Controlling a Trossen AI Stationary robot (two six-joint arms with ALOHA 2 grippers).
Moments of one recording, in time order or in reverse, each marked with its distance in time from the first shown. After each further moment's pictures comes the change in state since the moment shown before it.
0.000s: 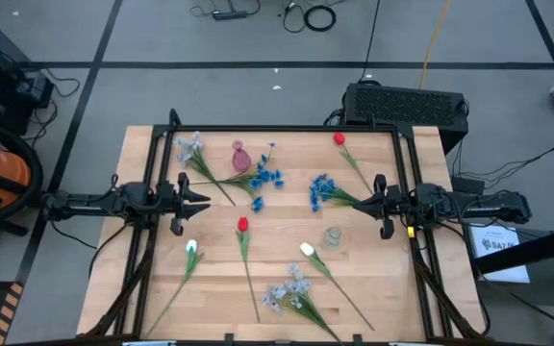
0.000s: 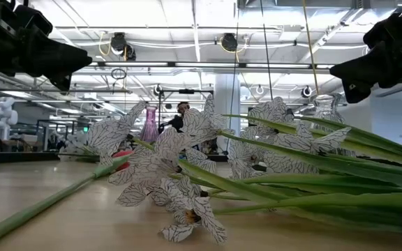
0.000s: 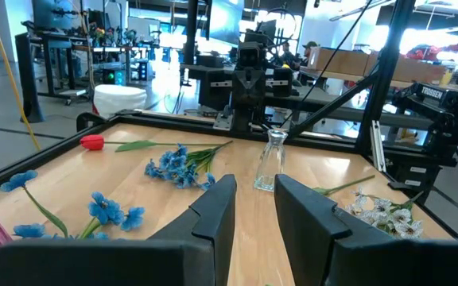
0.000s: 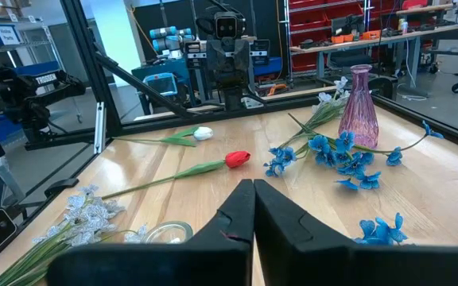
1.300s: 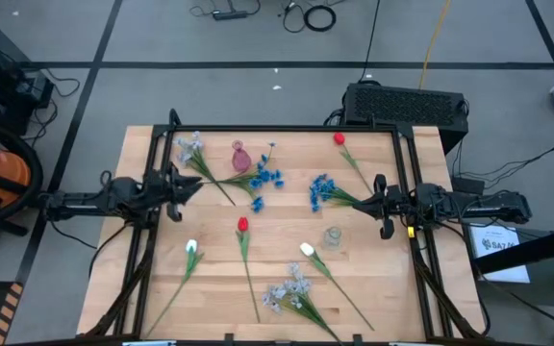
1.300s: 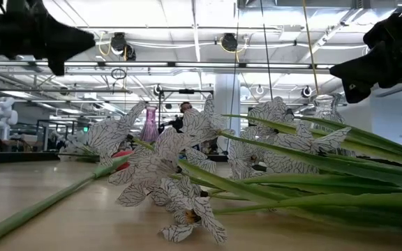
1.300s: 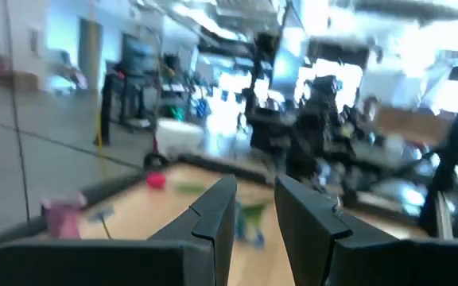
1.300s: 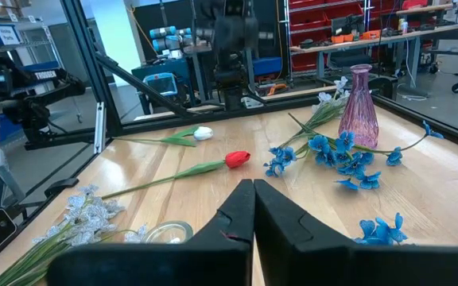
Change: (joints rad) left arm 0.003 0.002 0.089 0.066 -0.233 -0.010; right arm 0.000 0.000 0.000 0.000 0.000 0.000
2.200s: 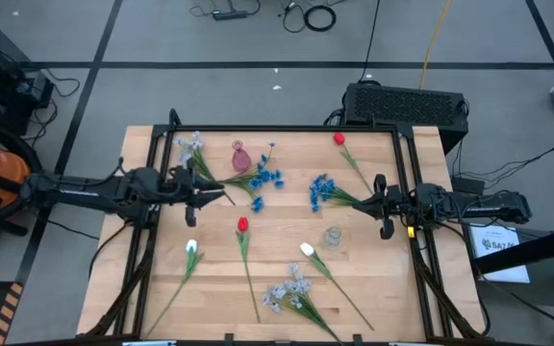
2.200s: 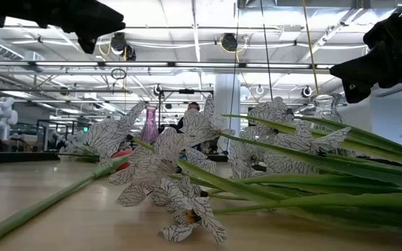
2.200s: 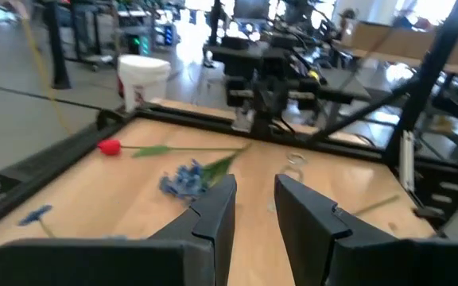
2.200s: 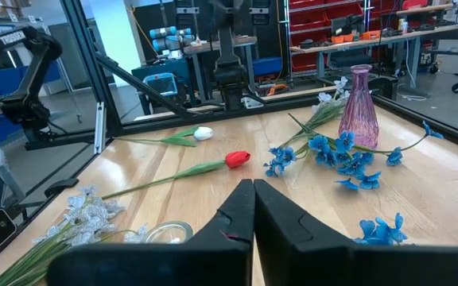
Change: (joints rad) left arm -0.001 0.611 0.339 0.006 0.160 -0.024; right arm 0.000 0.000 0.000 0.000 0.000 0.000
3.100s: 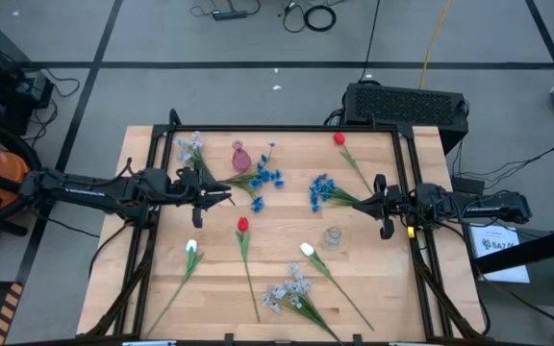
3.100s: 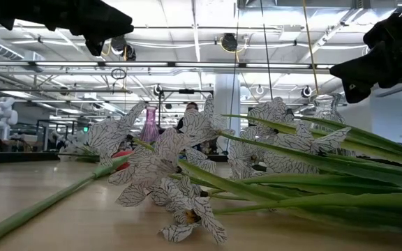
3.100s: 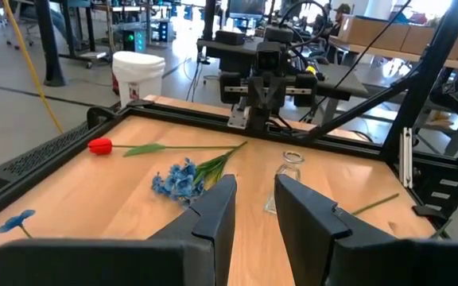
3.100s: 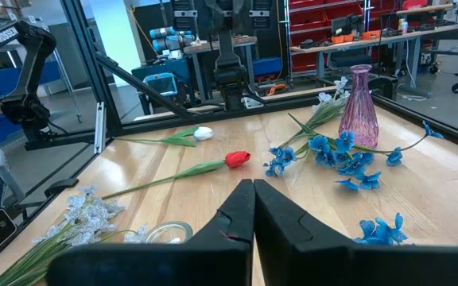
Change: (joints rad) left arm 0.000 0.091 0.001 0.080 0.003 0.001; right arm 0.000 0.000 0.000 0.000 0.000 0.000
